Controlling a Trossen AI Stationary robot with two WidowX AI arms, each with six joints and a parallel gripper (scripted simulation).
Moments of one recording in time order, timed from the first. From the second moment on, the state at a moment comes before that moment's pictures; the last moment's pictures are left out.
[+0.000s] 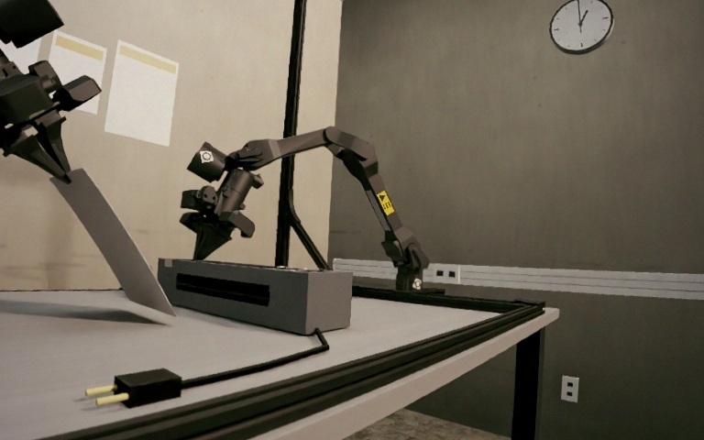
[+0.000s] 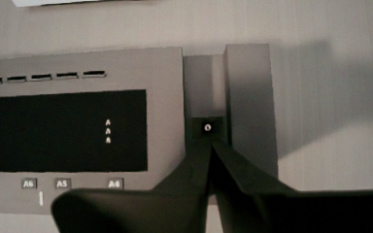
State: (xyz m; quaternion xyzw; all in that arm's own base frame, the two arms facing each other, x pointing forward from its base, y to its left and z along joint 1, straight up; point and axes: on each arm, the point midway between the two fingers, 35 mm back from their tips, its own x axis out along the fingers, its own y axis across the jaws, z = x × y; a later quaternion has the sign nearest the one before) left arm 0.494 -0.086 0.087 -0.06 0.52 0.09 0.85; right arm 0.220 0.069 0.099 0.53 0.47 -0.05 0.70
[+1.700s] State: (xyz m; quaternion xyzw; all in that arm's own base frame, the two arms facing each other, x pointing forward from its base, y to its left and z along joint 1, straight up) left arm 0.397 -0.107 0.159 -0.06 0.53 0.09 0.84; right arm 0.219 0.065 0.049 0.53 0.46 -0.04 0.71
